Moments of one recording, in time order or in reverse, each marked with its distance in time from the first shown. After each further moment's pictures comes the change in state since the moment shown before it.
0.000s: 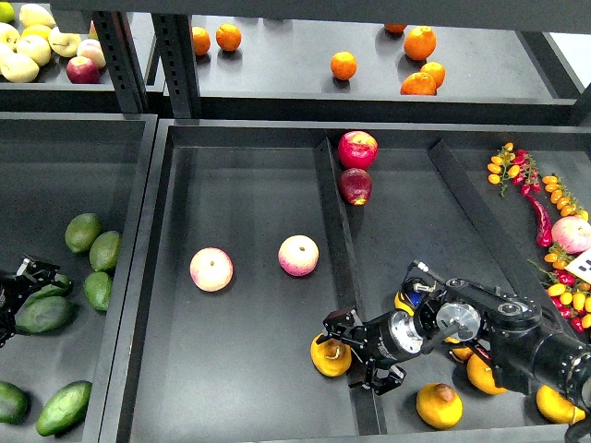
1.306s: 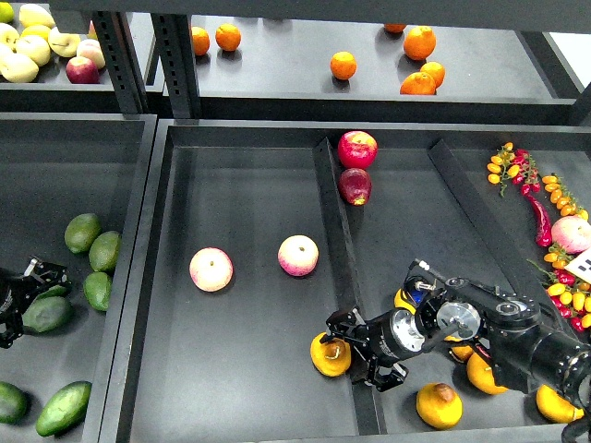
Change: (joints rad) left arm 0.000 -0.011 0.000 -0.008 0.000 0.000 0.000; right arm -0.012 0.044 0.032 -0.063 -0.075 0.000 0.001
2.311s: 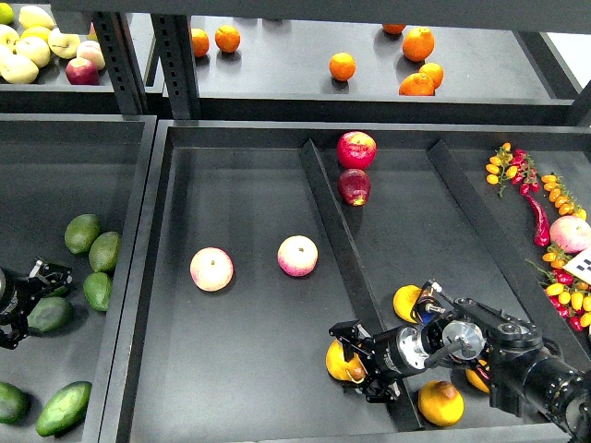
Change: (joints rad) left arm 0.002 -0.015 0.000 0.000 0.000 0.000 0.000; right arm -0.091 0.013 0.135 -0.112 0.104 -0.001 -0.001
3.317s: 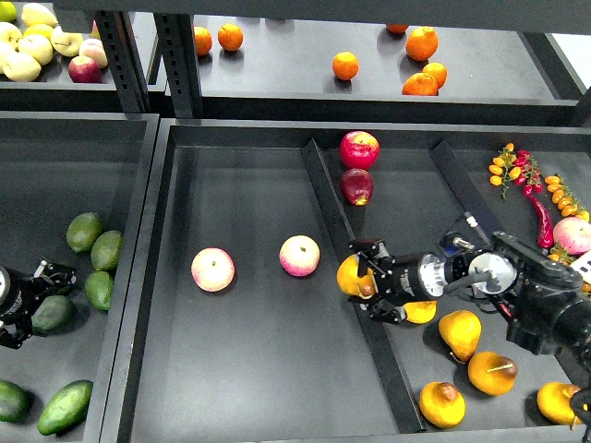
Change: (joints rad) left arm -0.006 -0.012 0.000 0.000 0.000 0.000 0.000; right arm 0.185 -0.293 -0.143 0.095 0.359 0.001 0.000
